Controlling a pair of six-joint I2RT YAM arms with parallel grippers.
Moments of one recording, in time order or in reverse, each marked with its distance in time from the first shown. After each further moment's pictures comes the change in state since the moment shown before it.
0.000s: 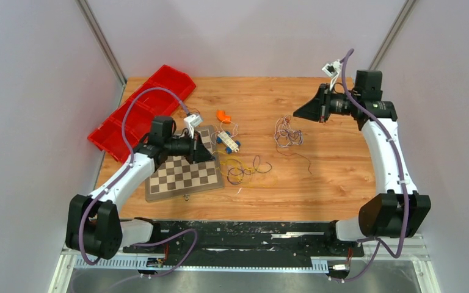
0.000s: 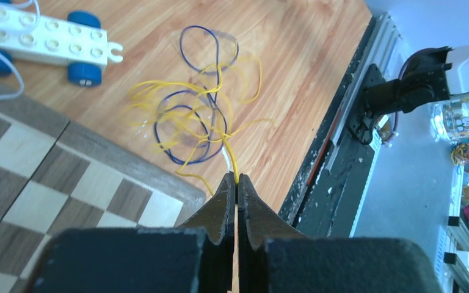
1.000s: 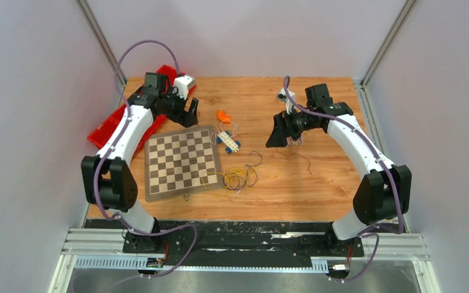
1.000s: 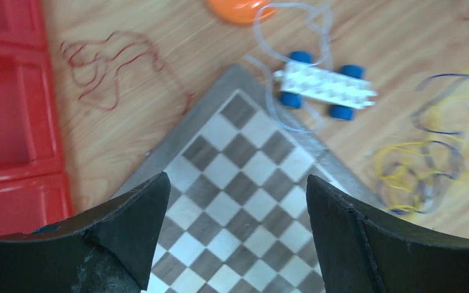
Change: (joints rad) left arm 0.120 0.329 0.640 -0.464 -0.429 0.416; right arm 0.242 0.116 -0.109 -0.106 0.345 -0.161
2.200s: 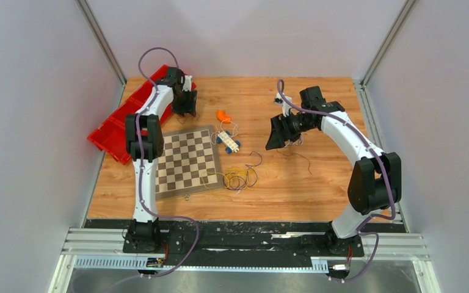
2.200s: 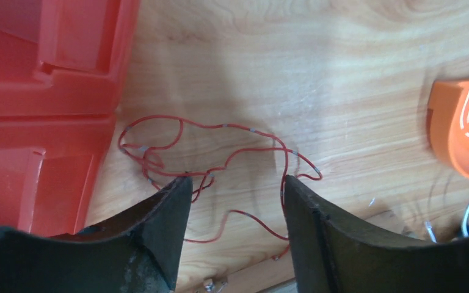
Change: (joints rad) left arm 0.061 0.855 0.702 -0.108 -0.312 -0.291; right arm 0.017 0.118 0.000 -0.003 0.058 0.000
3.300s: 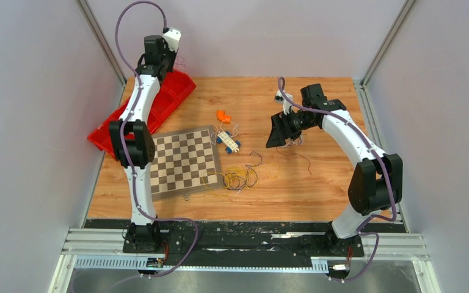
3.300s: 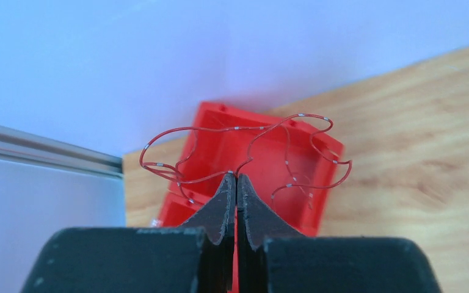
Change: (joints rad) left arm 0.030 -0.239 0.014 0.424 -0.168 0.338; right arm 0.000 -0.007 0.035 -0.028 0.008 -0.001
